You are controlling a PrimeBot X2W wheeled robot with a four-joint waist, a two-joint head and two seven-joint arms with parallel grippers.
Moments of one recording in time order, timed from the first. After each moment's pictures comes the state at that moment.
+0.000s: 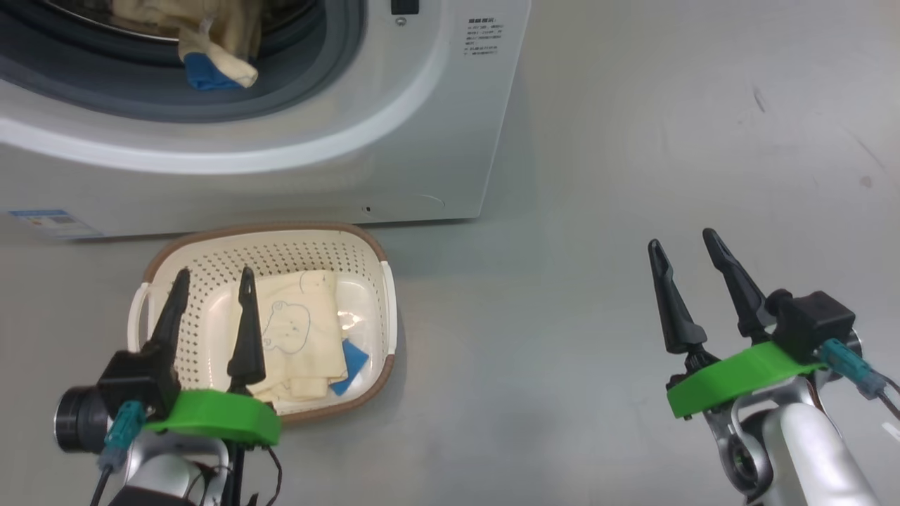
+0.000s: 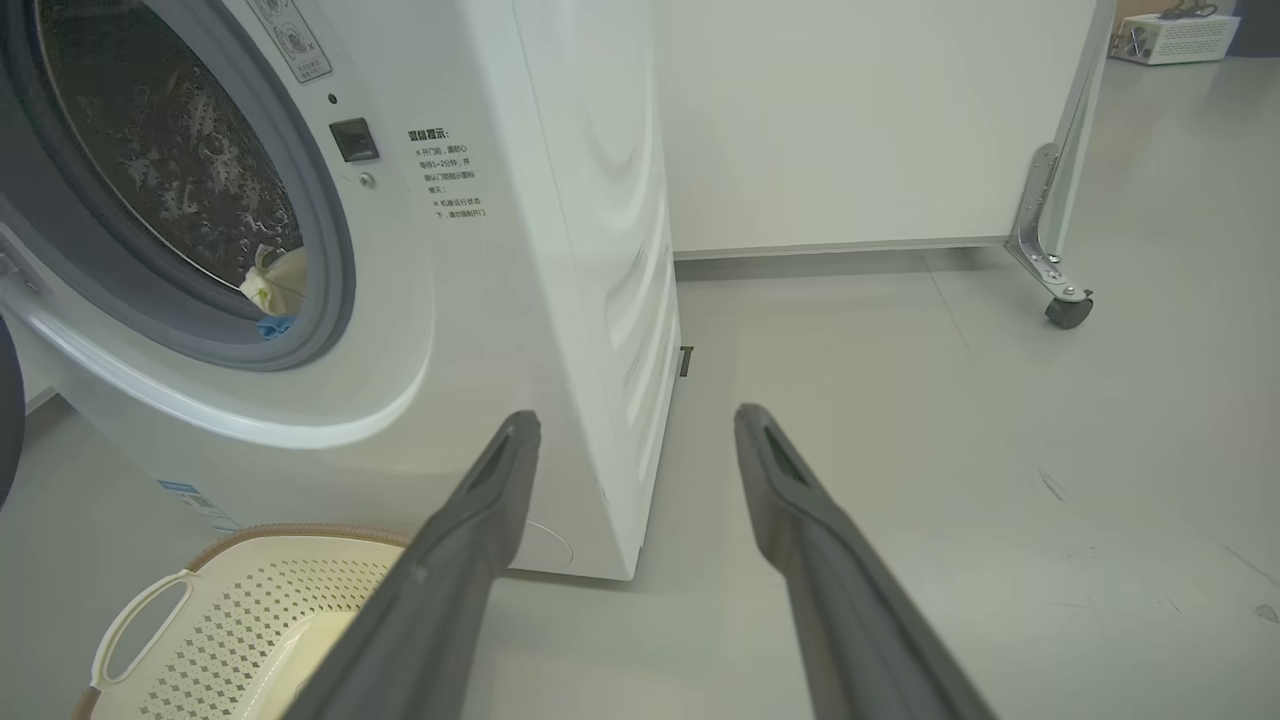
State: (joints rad) left arm -0.24 0.36 -0.43 0.05 -0.46 0.25 -0.21; right arm -0.14 -0.04 0.09 0.12 0.18 0.13 -0.22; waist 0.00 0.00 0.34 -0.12
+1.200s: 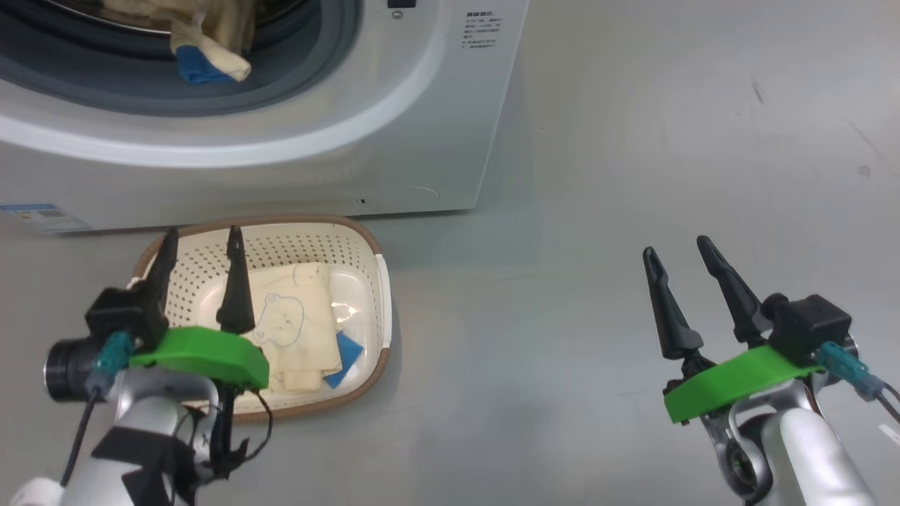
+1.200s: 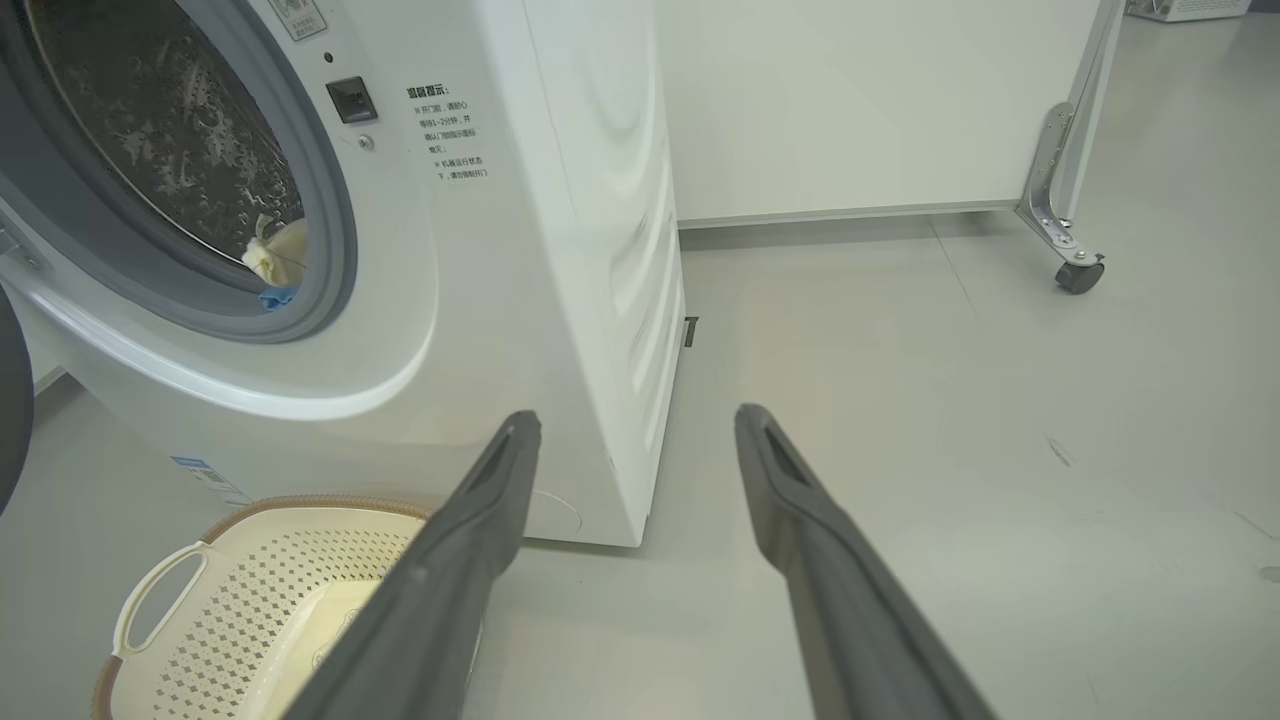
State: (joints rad) left arm -0.35 0.35 -0.43 0.13 -0.50 0.25 -0.16; right arm -0.10 -0.04 0.10 0.08 0.19 0.13 -0.18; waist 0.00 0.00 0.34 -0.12
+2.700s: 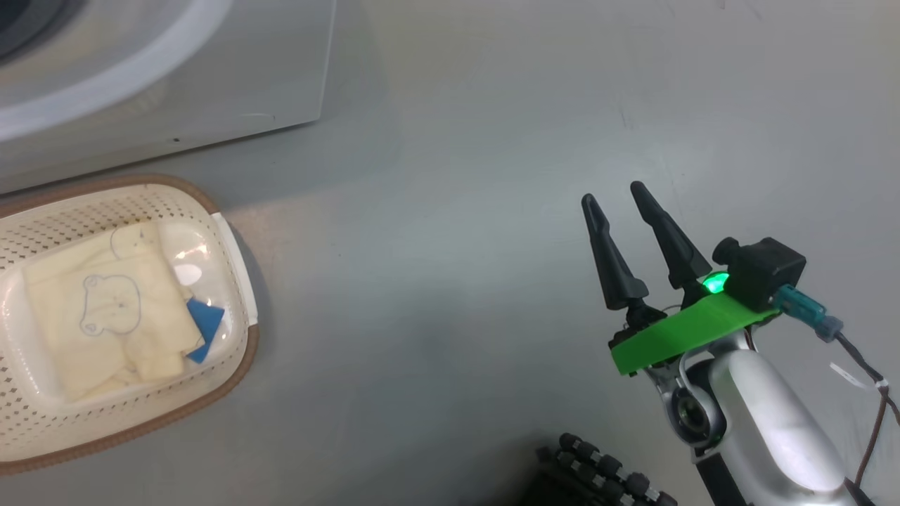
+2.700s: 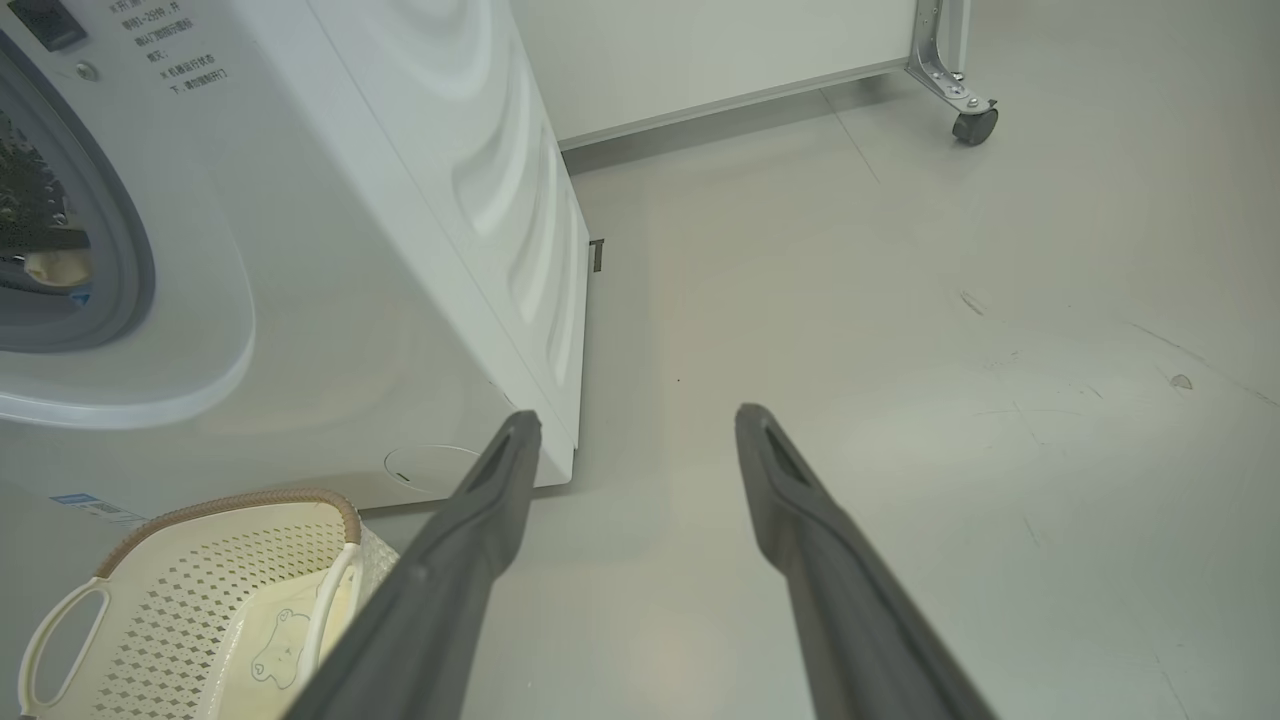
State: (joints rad) left arm -1.12 0.63 -0.44 0.55 -0.60 0.04 0.51; right arm -0.30 -0.04 0.28 0.20 0.40 0.13 -0.25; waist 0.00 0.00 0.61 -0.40
